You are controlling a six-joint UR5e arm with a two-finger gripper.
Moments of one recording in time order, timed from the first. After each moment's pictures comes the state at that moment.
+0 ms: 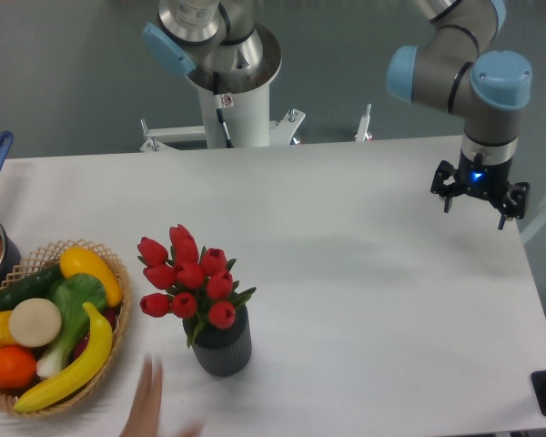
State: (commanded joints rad) arm 2.93 -1.95 -1.74 -0.78 1.52 1.46
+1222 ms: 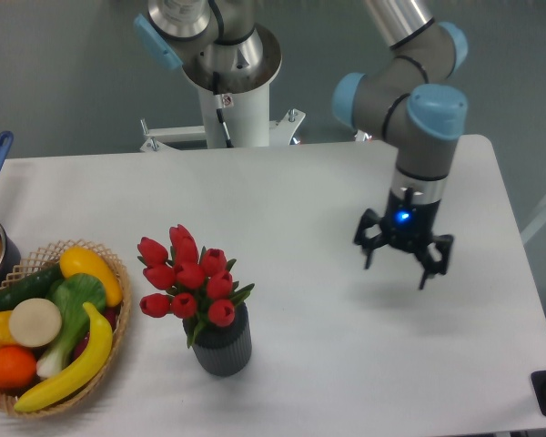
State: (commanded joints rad) arm 2.71 -1.94 -1.80 -0.66 1.02 1.20
